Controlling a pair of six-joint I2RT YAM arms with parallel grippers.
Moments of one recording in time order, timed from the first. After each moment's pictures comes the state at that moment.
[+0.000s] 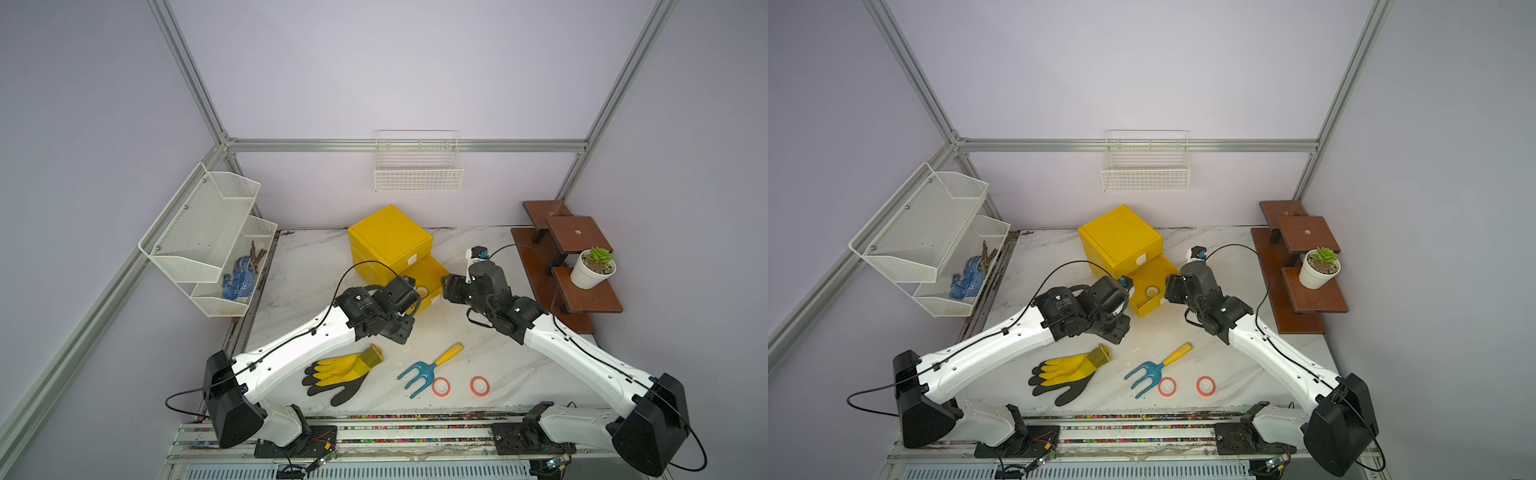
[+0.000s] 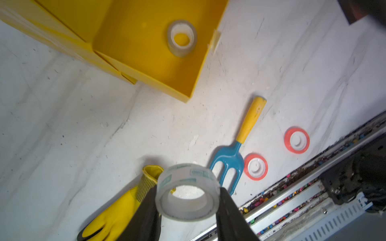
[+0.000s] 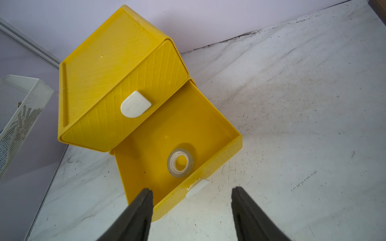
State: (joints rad) left arm -0.86 1.46 1.50 -1.04 -0.18 -0.39; right arm 0.57 1.24 0.99 -0.31 0.21 0.59
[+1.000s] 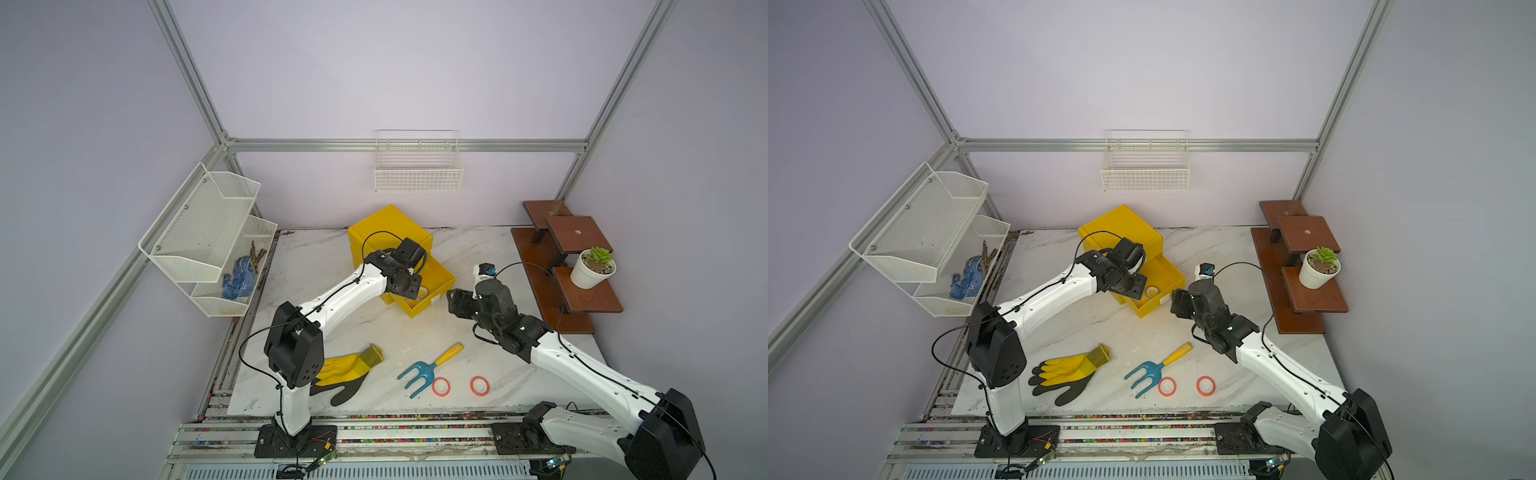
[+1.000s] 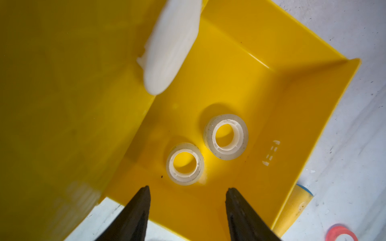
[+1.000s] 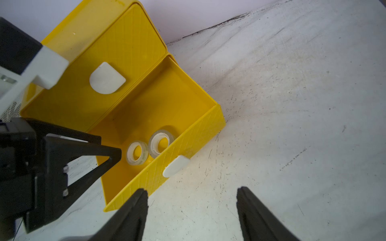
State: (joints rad) left arm -0.70 1.89 1.73 -0.89 -0.13 -0.33; right arm 0.56 1.15 0.79 -0.21 0.19 0.61
